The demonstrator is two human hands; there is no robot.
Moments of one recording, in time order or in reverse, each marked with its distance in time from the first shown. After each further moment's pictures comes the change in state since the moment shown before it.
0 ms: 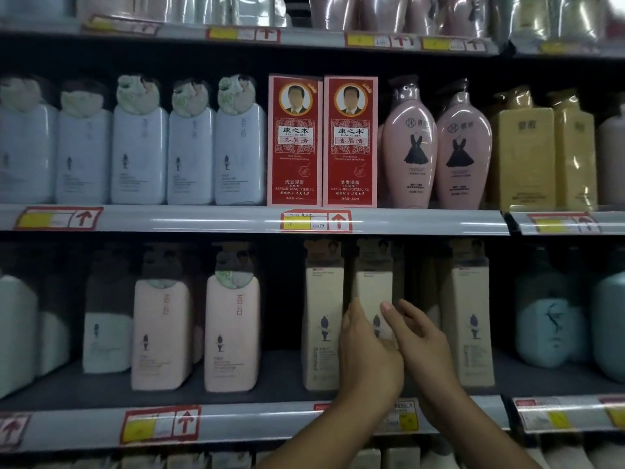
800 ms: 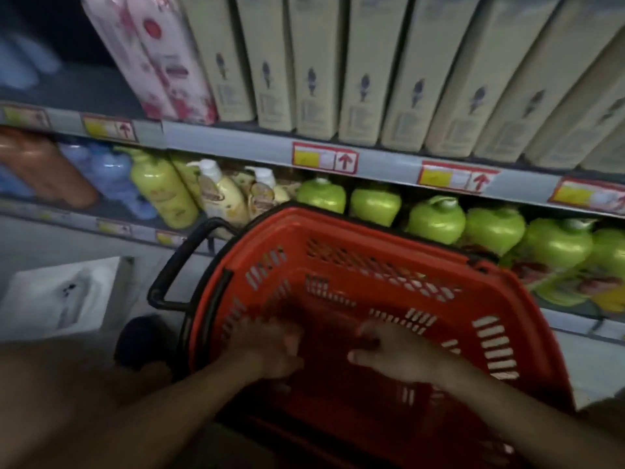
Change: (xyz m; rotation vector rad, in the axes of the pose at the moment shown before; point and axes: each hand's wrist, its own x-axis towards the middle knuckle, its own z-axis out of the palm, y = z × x) left_hand -0.365 -0.473 -0.261 0.987 -0.990 -0.846; right_hand -0.408 0.327 0.112 -0.945 -1.366 0.662
